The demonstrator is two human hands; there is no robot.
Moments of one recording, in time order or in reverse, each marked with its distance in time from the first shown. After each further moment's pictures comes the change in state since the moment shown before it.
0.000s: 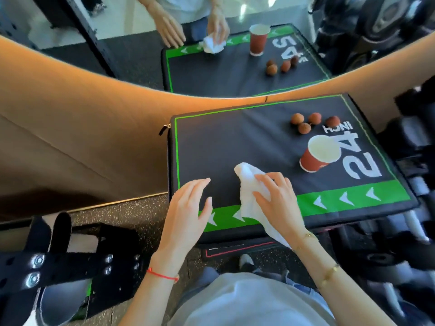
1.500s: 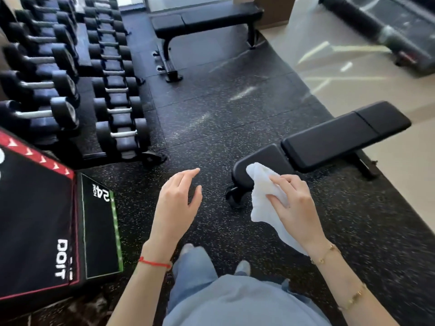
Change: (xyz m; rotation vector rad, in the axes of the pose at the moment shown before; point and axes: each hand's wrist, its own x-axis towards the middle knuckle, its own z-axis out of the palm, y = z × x) left_hand -0.552 0.109 -0.008 -0.355 -0.902 1.426; right_hand -0.839 -0.313 0.087 -0.219 1.030 1.409
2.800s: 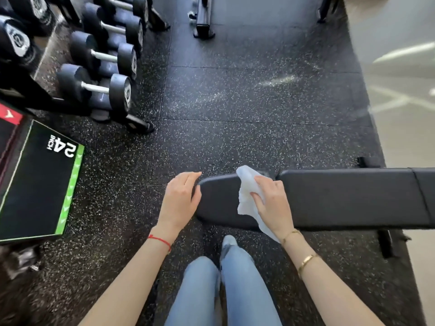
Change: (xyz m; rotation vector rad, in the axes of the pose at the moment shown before) left_hand 0.215 -0.001 0.366 0.156 0.025 -0.365; right_hand 0.309 0.352 0.120 -0.019 -0.362 -0.310
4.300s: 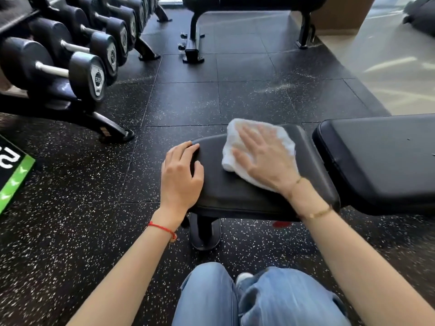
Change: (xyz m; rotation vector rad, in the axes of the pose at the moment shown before) left_hand -0.012 -0.157 0.290 -0.126 0.373 0.073; right_hand 0.034 0.127 0.264 -0.364 0.045 -0.127
